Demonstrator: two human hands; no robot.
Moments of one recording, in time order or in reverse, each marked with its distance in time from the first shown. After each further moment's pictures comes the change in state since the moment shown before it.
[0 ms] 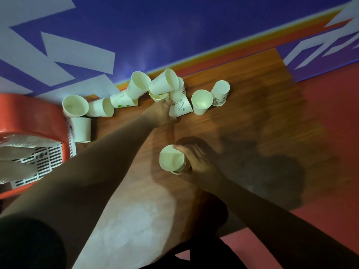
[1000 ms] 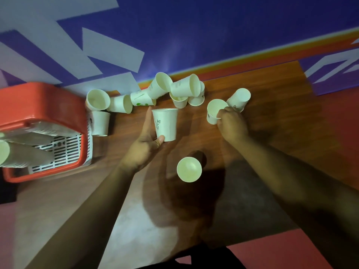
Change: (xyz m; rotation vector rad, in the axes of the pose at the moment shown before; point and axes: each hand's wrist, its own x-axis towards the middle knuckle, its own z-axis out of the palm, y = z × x) left_hand -0.158 -0.025 0.021 -1.408 0.209 0.021; right_hand 0.126 0.069 -0.042 -0.584 0.020 0.237
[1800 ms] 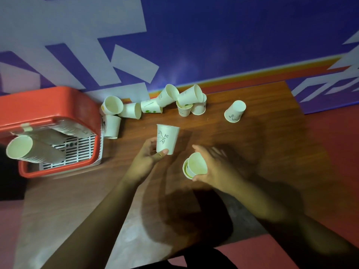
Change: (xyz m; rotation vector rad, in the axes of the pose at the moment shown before) left_hand -0.049 -0.020 -0.019 0.110 0.154 -0.063; right_hand -0.139 -0.081 -0.059 0.216 -0.255 -0.271
